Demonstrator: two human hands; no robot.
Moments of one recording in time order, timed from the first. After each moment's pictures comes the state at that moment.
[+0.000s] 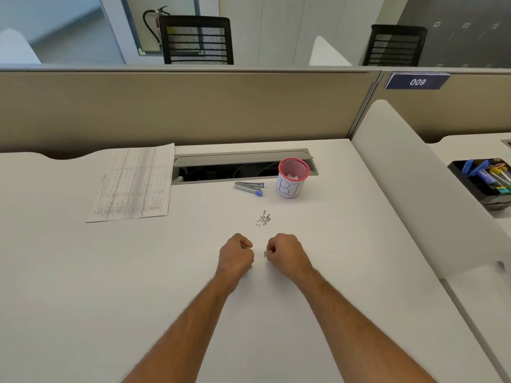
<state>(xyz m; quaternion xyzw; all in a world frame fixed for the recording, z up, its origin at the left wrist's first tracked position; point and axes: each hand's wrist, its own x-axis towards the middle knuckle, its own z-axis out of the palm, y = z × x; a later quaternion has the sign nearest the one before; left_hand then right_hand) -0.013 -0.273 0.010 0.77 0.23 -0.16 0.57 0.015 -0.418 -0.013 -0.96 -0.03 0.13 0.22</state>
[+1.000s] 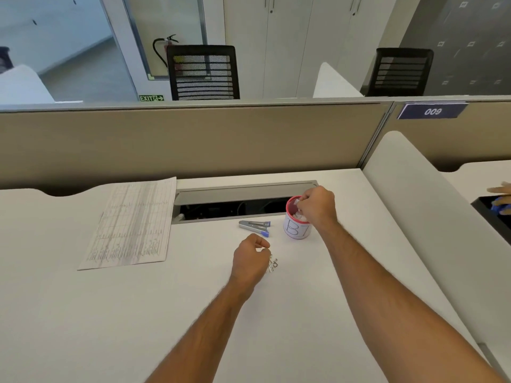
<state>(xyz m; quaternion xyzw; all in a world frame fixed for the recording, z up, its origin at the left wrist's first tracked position) 0.088 -0.291 0.040 0.79 0.18 -0.10 0.57 0.200 -0.453 0.083 -0.93 0.16 -0.02 0.32</state>
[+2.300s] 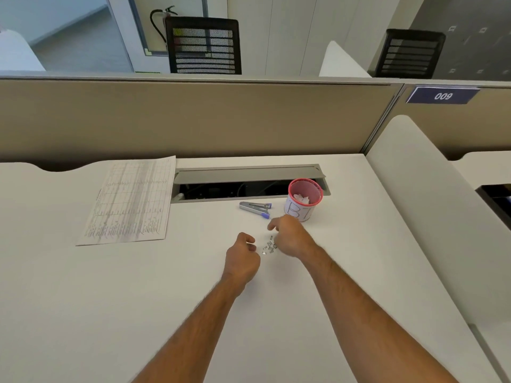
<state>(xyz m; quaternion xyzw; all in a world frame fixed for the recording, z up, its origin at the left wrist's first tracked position) 0.064 -0.273 0.003 0.81 0.19 -0.15 0.53 0.128 -0.404 0.030 -0.96 -0.02 0.19 0.21</state>
